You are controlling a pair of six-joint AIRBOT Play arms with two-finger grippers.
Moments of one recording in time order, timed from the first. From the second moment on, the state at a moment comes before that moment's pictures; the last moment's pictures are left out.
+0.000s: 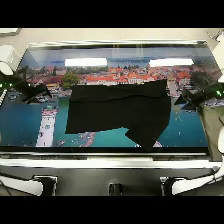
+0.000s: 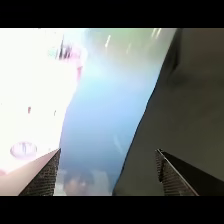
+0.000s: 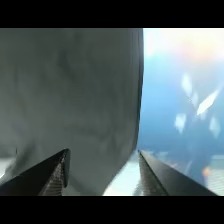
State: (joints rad) left arm 0.18 -1.65 1.64 1.33 -1.49 -1.70; right arm -0.42 -1.70 1.55 -1.11 1.55 1.42
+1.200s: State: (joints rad) left arm 0.23 -1.21 0.90 0.95 -1.21 -1.54; right arm -0.49 -1.51 0.79 -0.81 1.34 1.23
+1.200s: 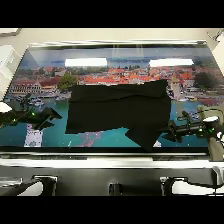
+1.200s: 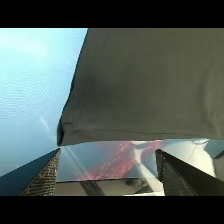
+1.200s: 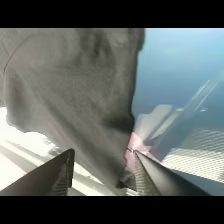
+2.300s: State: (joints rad) left arm 0.35 -1.24 0.75 0.86 -1.18 -1.42; right arm -0.32 -1.33 0.73 -0.79 1.12 1.24
